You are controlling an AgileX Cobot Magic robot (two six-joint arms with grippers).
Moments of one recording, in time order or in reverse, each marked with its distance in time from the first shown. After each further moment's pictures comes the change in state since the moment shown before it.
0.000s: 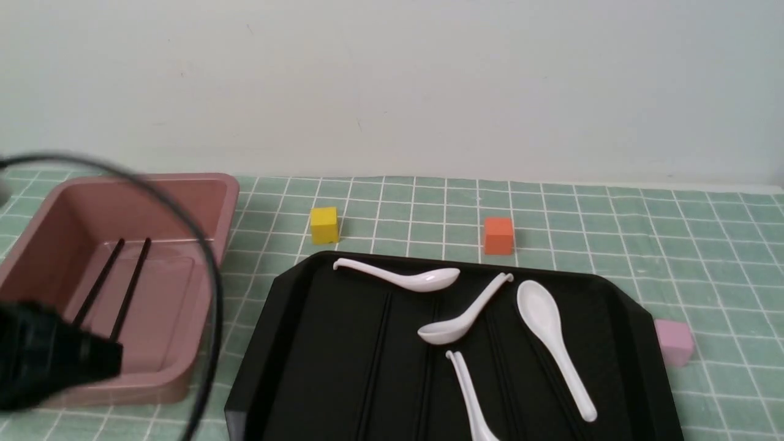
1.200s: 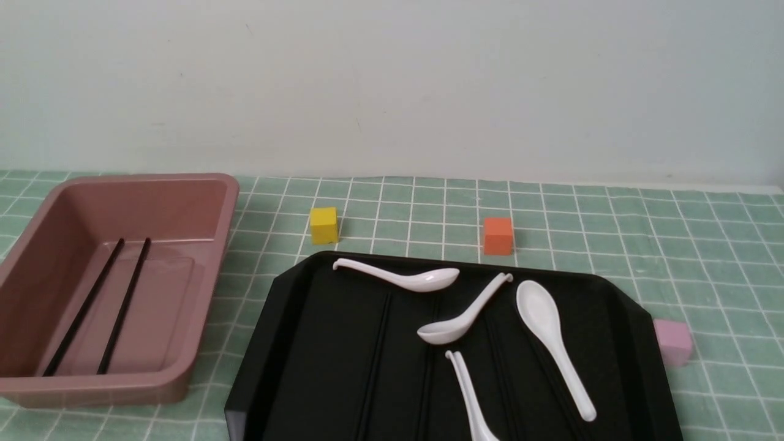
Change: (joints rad) right arm 0.000 0.000 0.000 0.000 0.001 0.000; left arm -0.079 -0.779 0.707 0.369 -0.593 -0.356
